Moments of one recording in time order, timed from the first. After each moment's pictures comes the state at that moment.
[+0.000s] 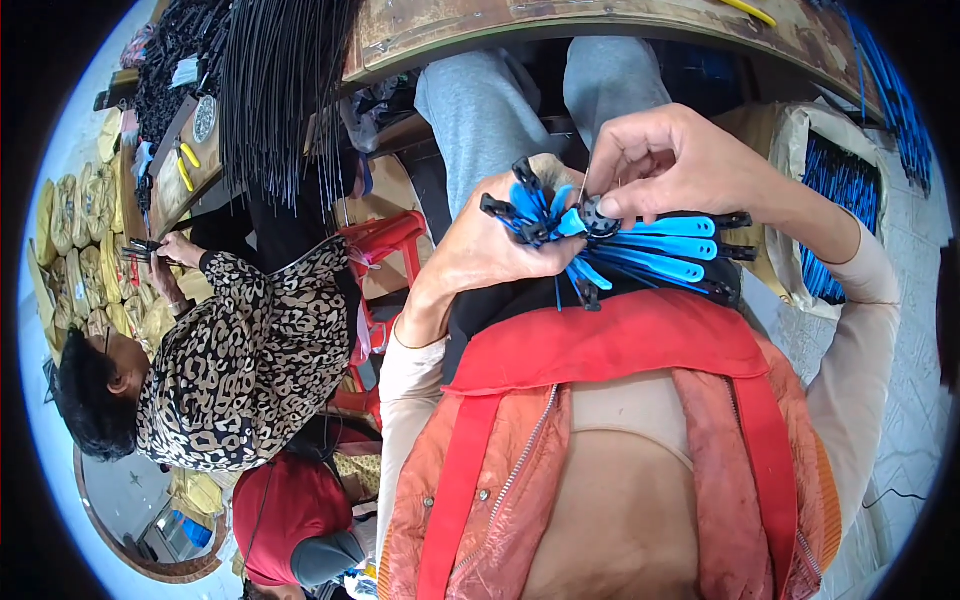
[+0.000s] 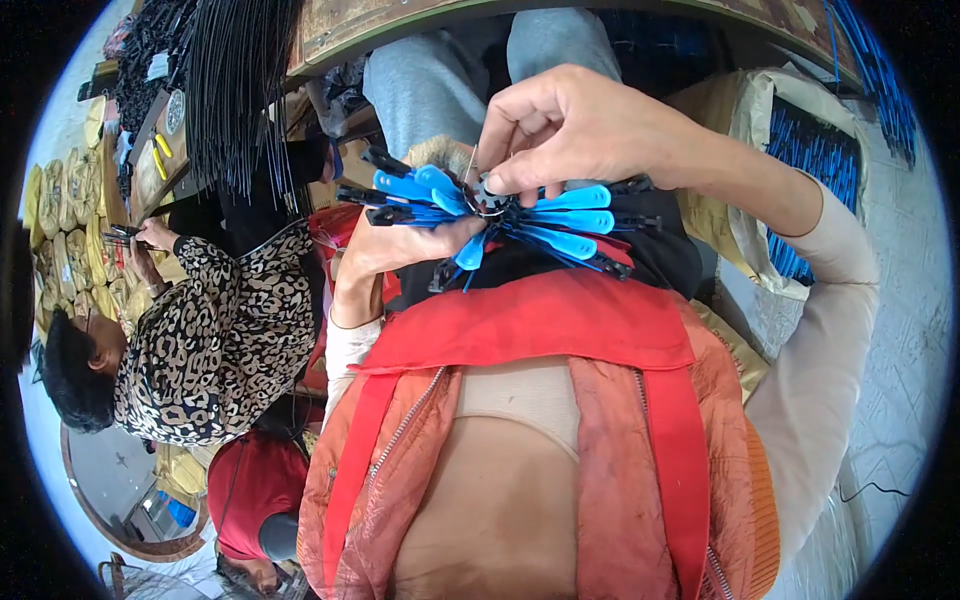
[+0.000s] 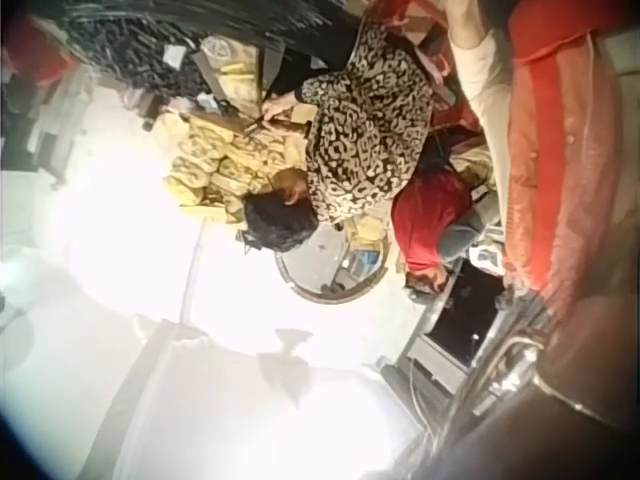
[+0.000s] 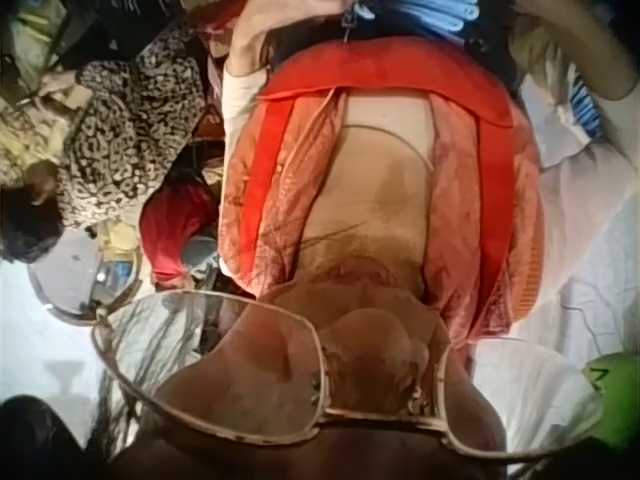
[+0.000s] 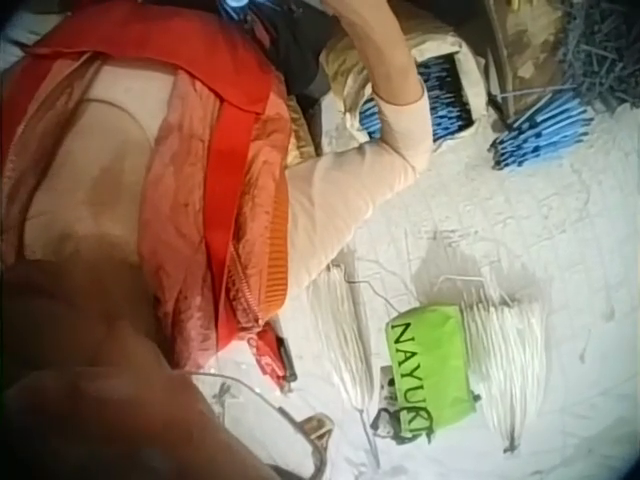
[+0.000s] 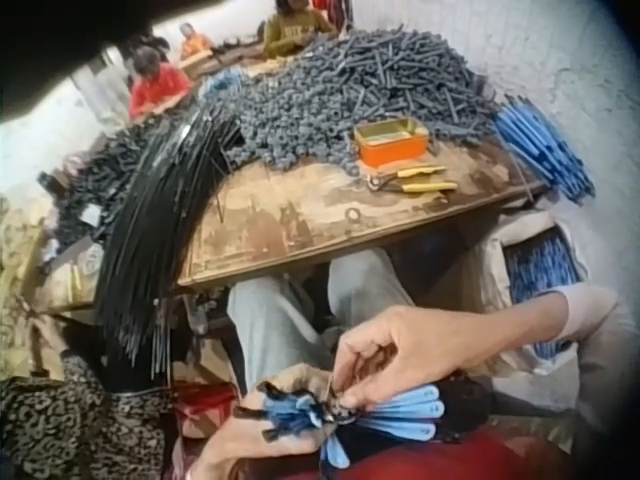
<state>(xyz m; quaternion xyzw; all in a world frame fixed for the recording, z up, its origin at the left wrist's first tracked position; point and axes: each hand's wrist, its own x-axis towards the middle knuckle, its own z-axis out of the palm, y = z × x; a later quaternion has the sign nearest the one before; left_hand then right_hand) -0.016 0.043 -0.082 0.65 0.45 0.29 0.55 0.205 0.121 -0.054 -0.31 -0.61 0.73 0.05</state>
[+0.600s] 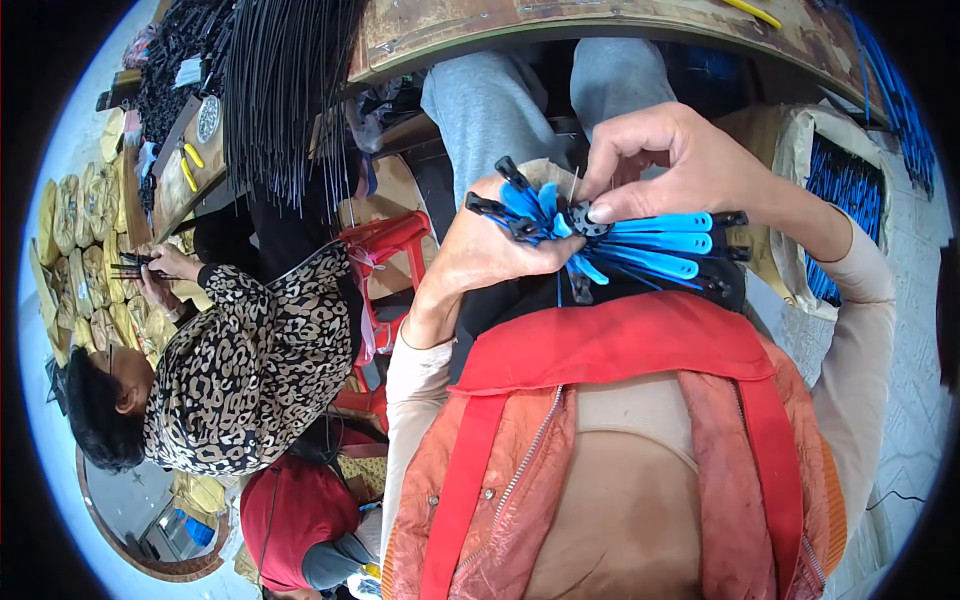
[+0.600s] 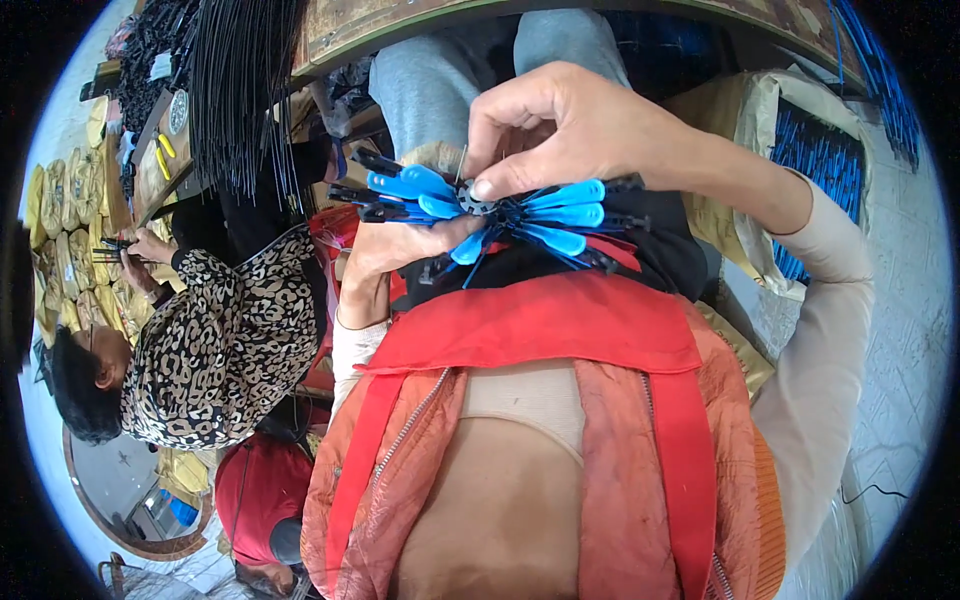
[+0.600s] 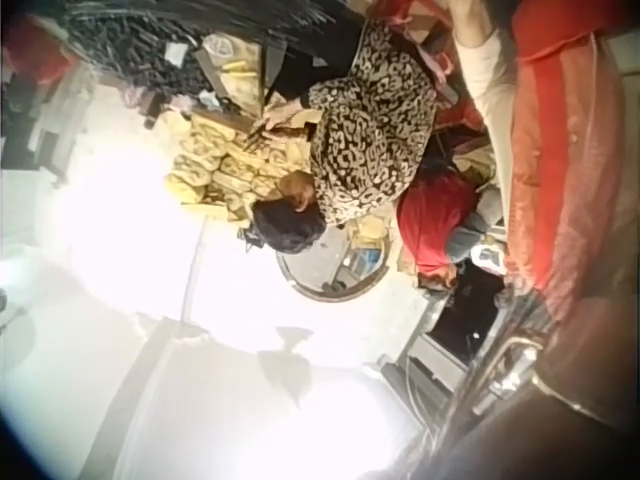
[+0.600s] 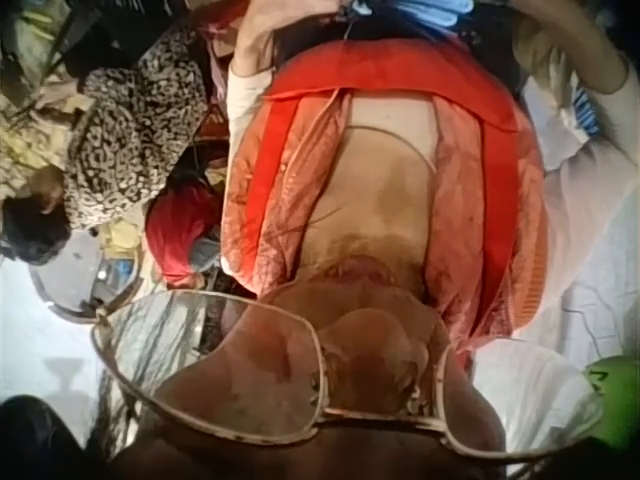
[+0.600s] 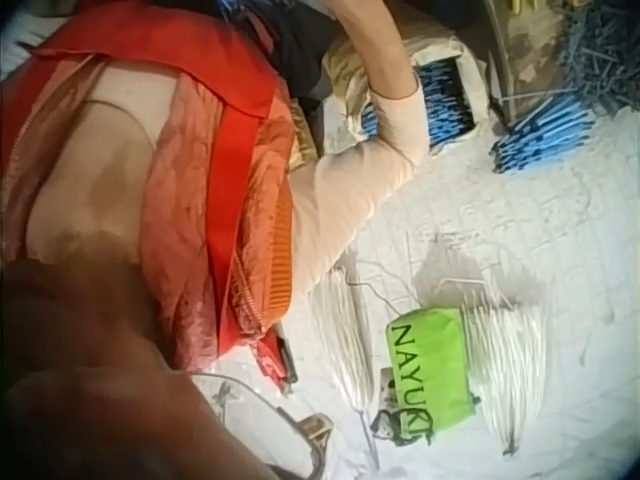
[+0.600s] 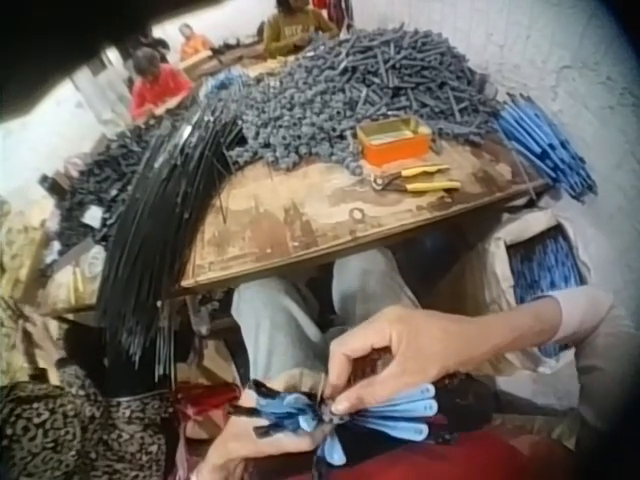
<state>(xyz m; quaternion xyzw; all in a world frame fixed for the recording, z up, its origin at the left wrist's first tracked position) -0.028 0.070 -0.104 0.63 0.47 0.32 0.53 0.189 0.162 -0.074 -0.22 -0.66 0.71 0.10</state>
